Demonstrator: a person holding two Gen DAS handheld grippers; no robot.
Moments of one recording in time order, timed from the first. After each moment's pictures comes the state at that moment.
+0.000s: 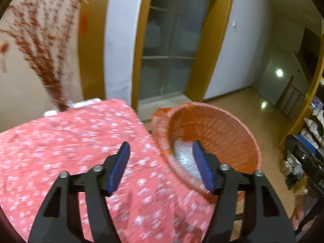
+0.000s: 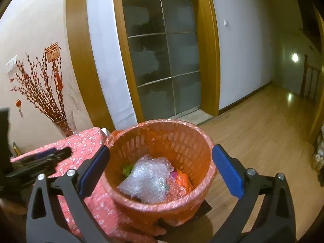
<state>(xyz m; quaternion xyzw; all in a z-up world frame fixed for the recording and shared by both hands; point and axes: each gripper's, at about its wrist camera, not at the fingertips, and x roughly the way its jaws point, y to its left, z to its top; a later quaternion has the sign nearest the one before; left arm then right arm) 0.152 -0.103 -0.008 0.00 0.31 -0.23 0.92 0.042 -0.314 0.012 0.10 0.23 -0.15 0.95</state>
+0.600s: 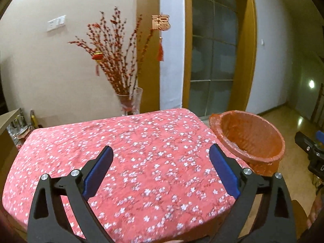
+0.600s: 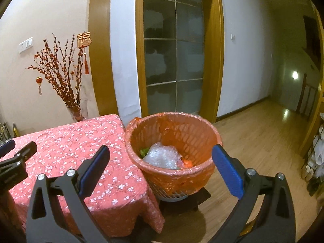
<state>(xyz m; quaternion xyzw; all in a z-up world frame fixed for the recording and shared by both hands) 0.049 0.000 0.000 0.02 0.23 -0.09 0.97 -0.026 -0.225 0.020 0.05 0.22 -0.15 0.96</state>
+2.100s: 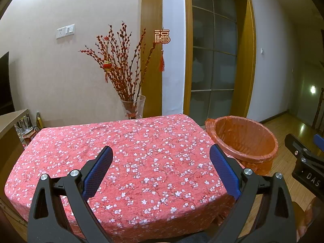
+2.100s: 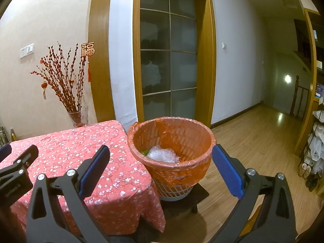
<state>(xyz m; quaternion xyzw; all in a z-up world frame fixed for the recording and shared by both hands) -0.007 0.002 0.004 0.01 0.19 -0.08 0.98 -0.067 -0.199 0.020 0.05 0.18 -0.18 0.97</state>
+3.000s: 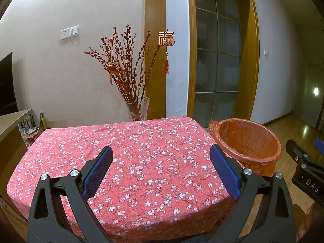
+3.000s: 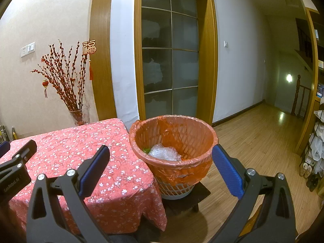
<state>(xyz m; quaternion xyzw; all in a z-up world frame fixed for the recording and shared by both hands) -0.005 0.004 0.005 0.01 0.19 -0.06 0.98 -0.066 -0.197 0.018 0.05 0.19 -0.17 0.97</state>
